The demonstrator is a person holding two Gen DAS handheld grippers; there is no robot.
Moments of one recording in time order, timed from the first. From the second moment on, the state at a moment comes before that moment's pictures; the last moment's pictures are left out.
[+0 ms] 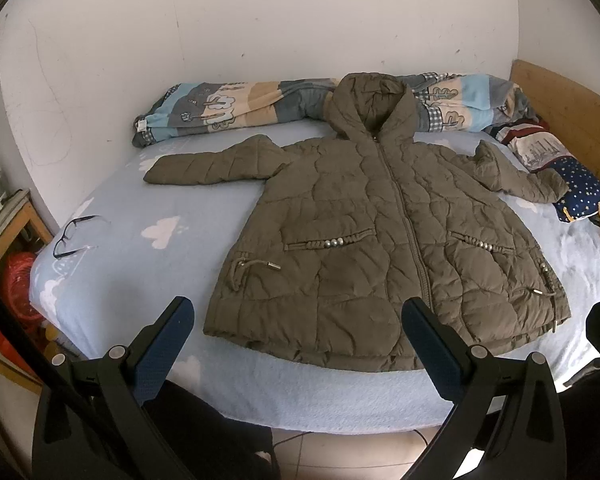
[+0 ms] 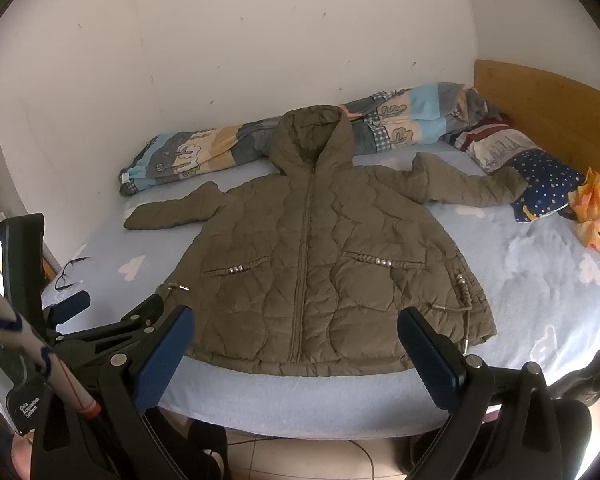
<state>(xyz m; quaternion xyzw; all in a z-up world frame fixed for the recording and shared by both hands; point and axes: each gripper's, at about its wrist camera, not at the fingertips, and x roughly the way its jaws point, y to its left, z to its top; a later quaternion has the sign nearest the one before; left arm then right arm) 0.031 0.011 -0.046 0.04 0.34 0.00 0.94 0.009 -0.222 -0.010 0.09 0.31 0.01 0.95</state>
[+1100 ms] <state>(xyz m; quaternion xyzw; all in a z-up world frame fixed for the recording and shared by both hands) 0.314 -0.068 -0.072 0.04 0.38 -0.07 0.92 0.153 -0.509 -0.021 0.28 0.31 -0.17 0.89</state>
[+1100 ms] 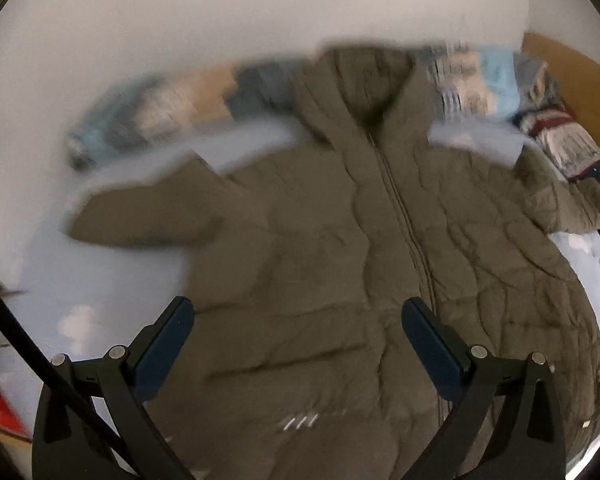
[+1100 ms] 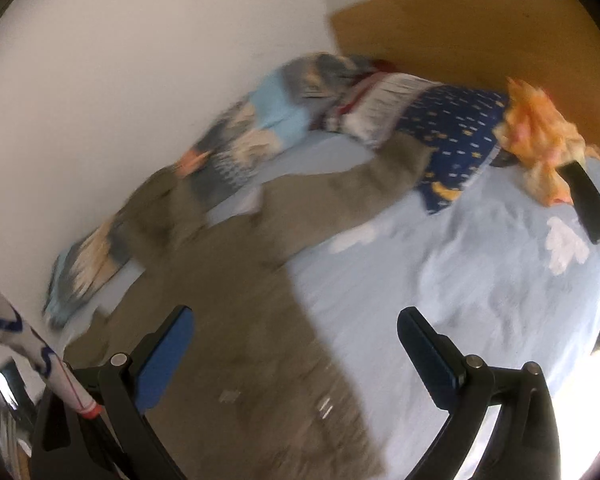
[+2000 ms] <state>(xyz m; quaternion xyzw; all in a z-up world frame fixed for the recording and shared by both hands) 0.375 -0.072 -0.141 0.16 0.44 0.00 0.88 0.345 -0.812 -0.162 0.41 0.35 -0.24 0.81</state>
